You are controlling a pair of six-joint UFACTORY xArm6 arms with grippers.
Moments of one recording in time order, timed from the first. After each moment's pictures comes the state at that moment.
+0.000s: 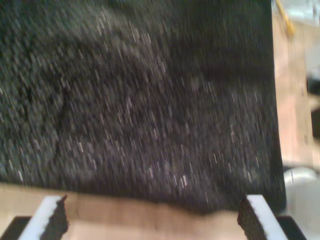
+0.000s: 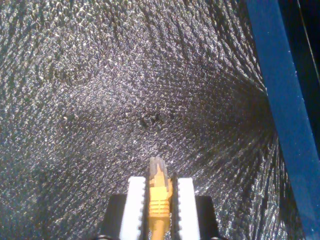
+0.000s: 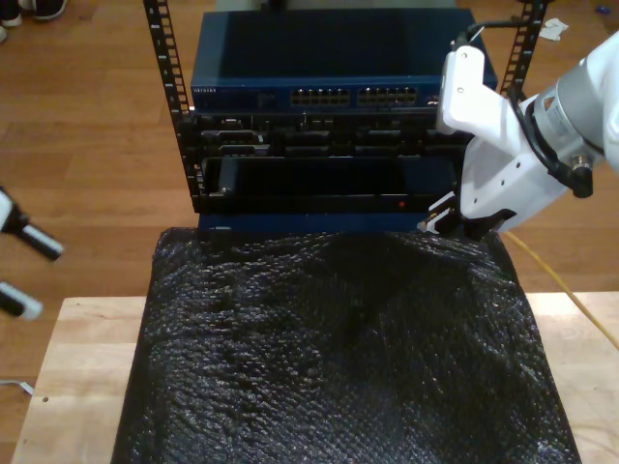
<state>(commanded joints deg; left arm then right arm) 36.4 -11.6 -65.7 -23.3 104.9 -243.9 7.9 -22.4 -49.6 27.9 57.8 -82.4</state>
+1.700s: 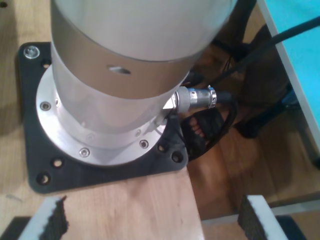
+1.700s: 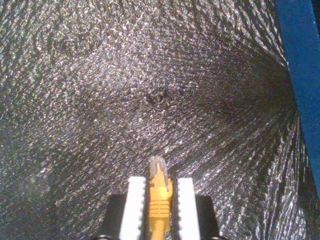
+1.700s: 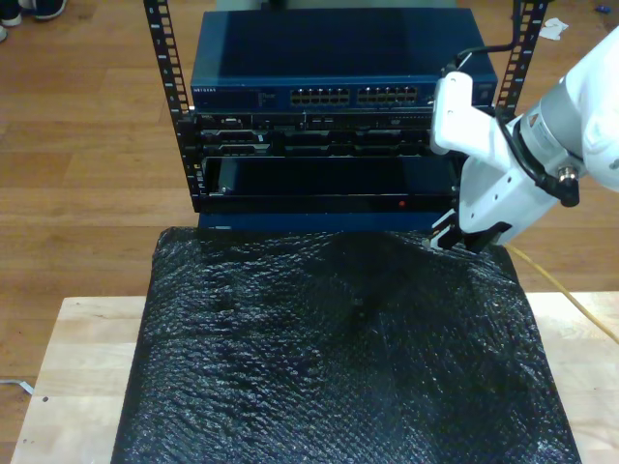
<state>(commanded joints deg) 68.3 -25.7 -22.0 6.5 91.2 -196.2 7.8 -19.0 -49.5 25.0 57.5 -82.2</state>
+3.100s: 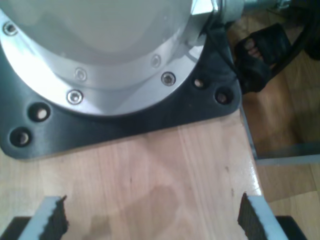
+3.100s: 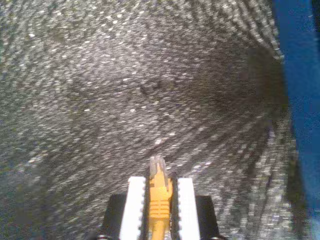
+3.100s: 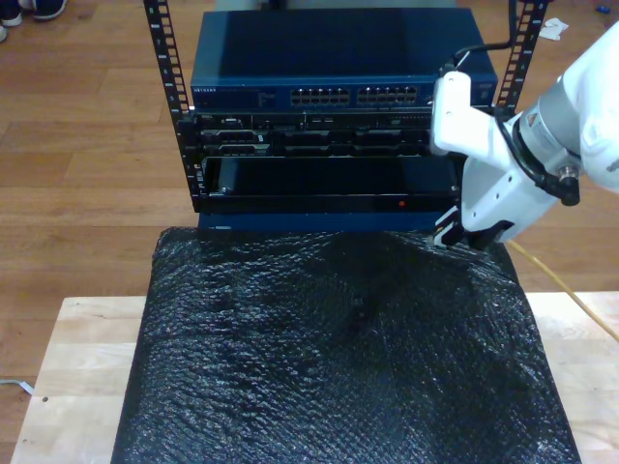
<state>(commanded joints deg) 78.3 -29.1 -6.8 6.0 63.6 -183.9 8.0 -19.0 -49.8 23.0 52.4 -82.6</state>
